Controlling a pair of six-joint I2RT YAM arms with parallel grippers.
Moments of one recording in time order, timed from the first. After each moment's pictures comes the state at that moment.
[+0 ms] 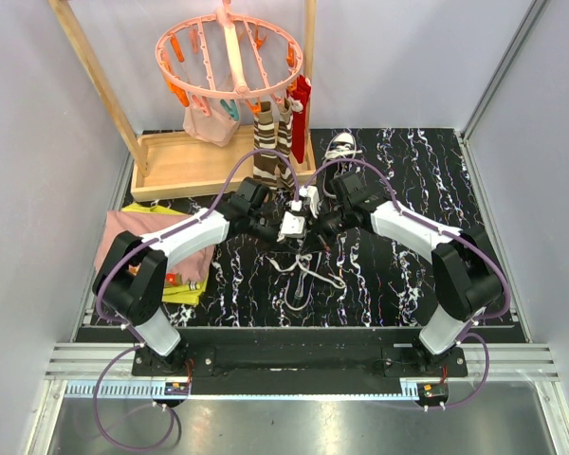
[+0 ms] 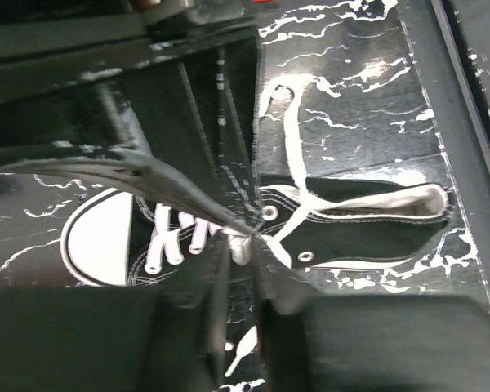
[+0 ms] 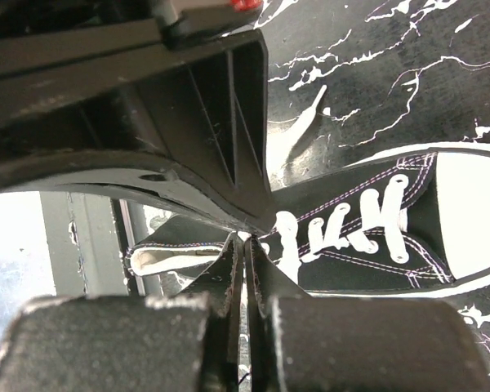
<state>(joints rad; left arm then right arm) -0.58 1.64 1.10 -0.40 0.92 0.92 0.54 1.68 1.15 -0.42 -0.84 -0.27</state>
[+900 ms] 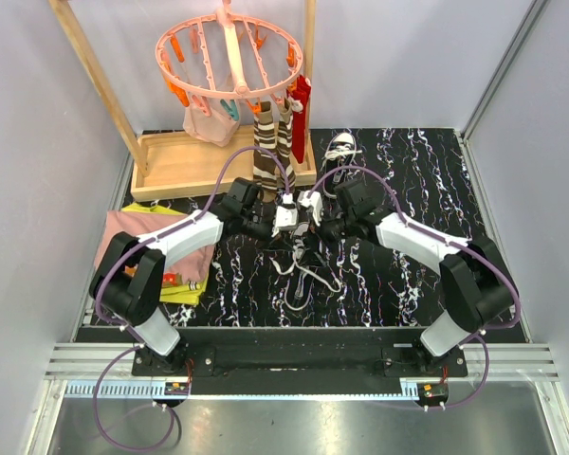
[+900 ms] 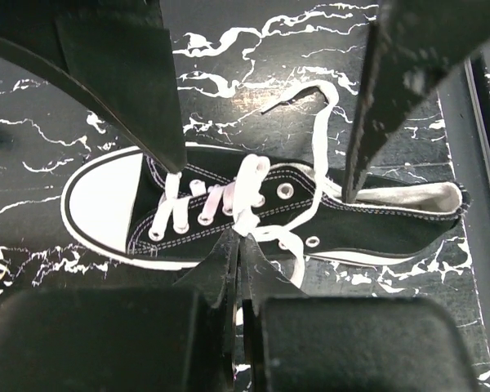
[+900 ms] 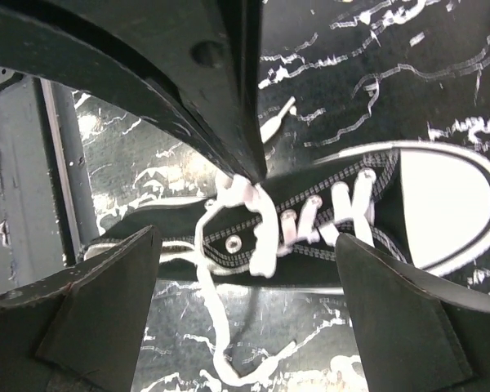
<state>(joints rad) -0.53 1.63 1.04 -0.32 0.92 0.79 0.55 1.60 1.02 -0.28 -0.74 -0.33</state>
